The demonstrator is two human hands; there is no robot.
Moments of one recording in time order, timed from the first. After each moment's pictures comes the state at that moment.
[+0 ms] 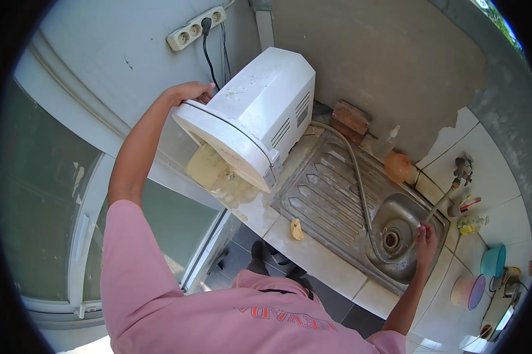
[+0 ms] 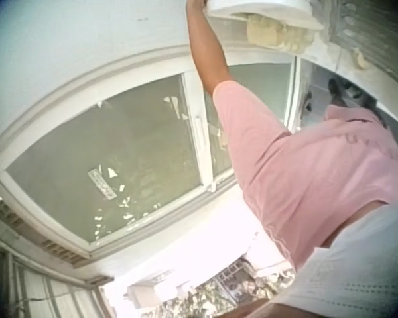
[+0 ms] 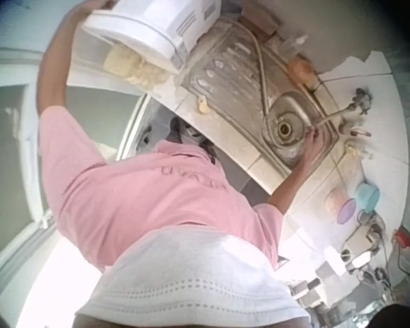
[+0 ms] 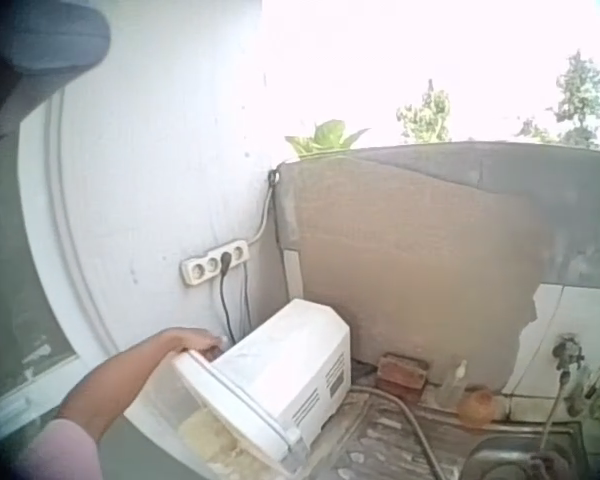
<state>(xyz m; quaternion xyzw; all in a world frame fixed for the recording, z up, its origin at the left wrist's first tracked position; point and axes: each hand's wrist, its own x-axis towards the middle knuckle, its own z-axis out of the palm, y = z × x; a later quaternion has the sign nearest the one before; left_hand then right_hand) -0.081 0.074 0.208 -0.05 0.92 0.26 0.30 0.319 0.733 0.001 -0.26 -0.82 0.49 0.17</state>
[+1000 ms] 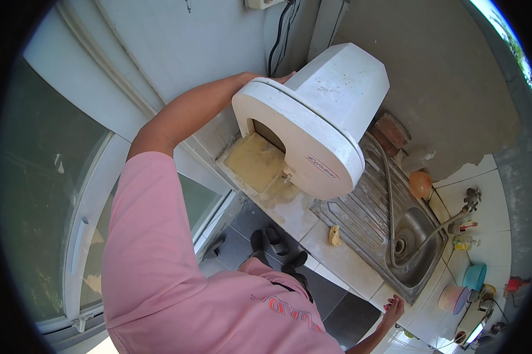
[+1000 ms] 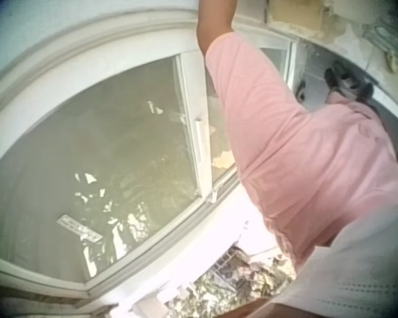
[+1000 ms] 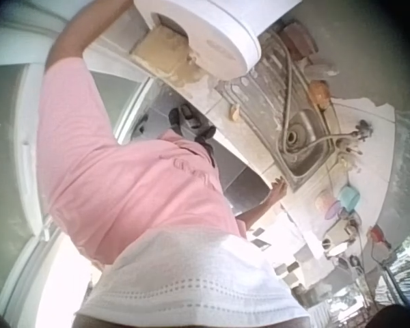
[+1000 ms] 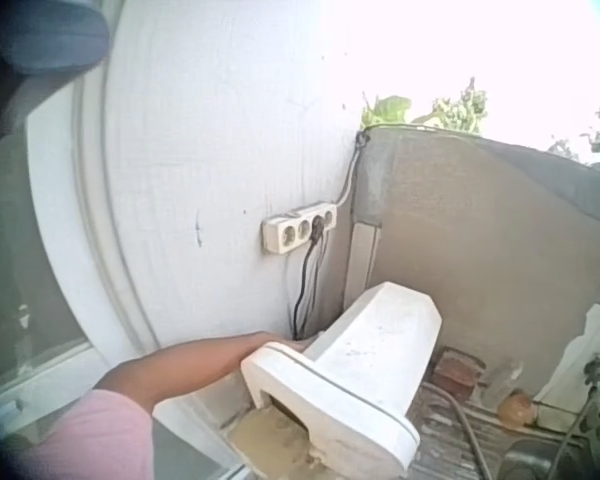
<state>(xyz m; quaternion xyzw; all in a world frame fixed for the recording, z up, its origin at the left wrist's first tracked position) -0.122 0.046 0.120 0.02 0.76 0.50 0.41 0.507 0.578 -0.031 -0.46 -0.73 0.47 0.17</state>
